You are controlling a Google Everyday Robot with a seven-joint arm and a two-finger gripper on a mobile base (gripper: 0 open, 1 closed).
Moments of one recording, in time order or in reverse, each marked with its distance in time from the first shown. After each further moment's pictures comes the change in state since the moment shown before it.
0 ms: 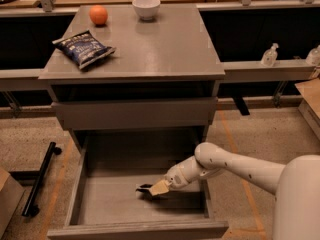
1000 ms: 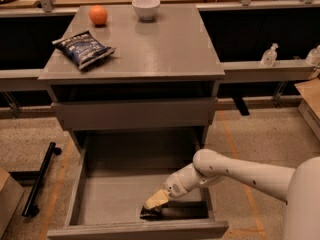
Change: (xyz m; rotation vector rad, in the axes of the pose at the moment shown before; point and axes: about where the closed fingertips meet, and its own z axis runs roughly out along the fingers) arm 0.024 0.032 0.009 -0.004 0.042 0.015
